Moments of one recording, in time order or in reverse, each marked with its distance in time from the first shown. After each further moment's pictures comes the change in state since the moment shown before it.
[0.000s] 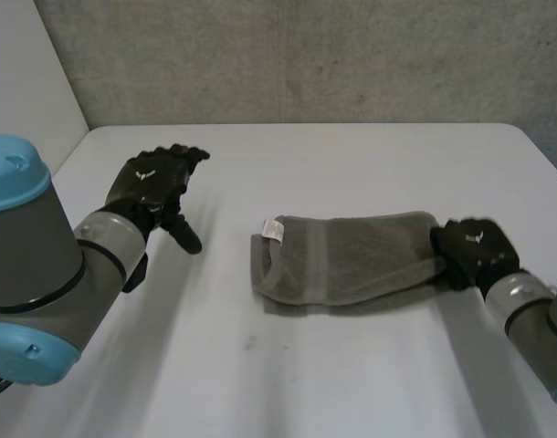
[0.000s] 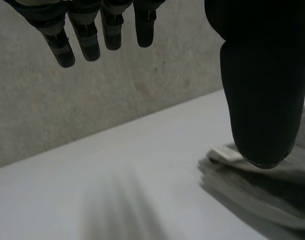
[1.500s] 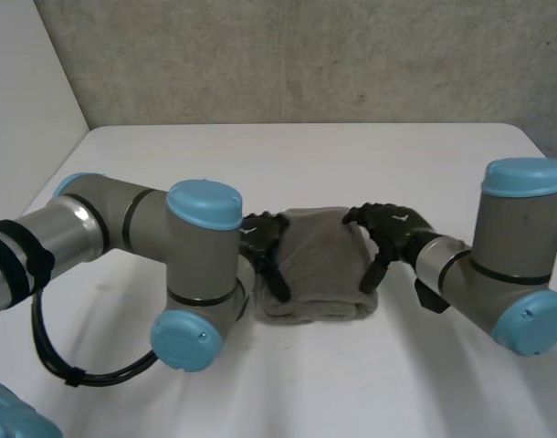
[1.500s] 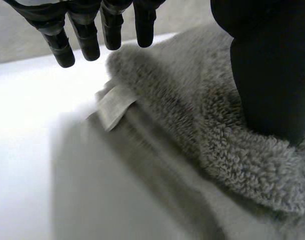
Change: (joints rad) left arm -0.247 -0.578 0.521 -0.221 -0.146 -0.154; right arm 0.235 0.230 -0.498 0.425 -0.018 0.354; left_hand 0.000 -0.001 -0.004 0.000 0.000; right_hand -1.081 -1.005 -1.090 -1.084 -1.104
